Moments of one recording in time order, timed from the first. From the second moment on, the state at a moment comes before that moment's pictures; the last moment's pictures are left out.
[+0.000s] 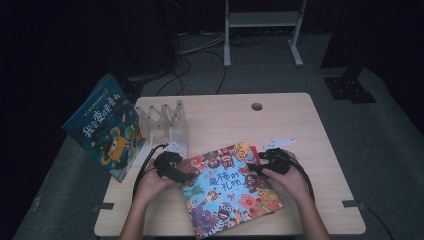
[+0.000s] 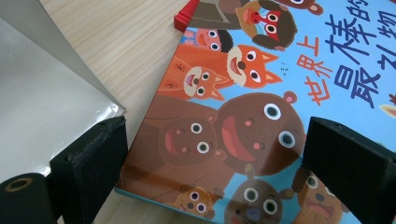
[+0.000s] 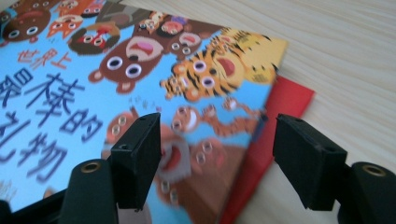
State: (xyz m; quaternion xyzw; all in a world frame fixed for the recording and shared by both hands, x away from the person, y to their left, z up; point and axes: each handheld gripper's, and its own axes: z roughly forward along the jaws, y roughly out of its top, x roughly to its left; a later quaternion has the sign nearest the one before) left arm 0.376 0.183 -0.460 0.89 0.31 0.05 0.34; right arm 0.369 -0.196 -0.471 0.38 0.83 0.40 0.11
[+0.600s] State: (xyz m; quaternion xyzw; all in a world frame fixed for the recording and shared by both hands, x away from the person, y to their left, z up) left arm 0.376 0.183 -0.460 0.89 0.31 0.05 0.34; right arm 0.293 -0.248 -0.463 0.37 0.83 0.41 0.13
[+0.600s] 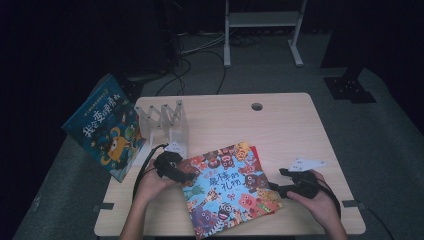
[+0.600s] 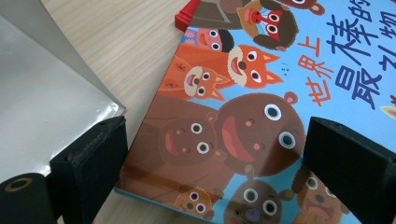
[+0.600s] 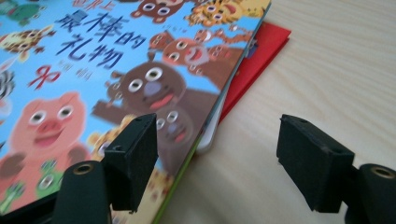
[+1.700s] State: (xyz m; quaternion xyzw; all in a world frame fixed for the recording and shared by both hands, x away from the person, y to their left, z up) left arm 0.367 0.182 -0.460 0.89 0.30 0.02 0.34; right arm 0.272 -0.272 -0.478 0.38 0.83 0.38 0.14
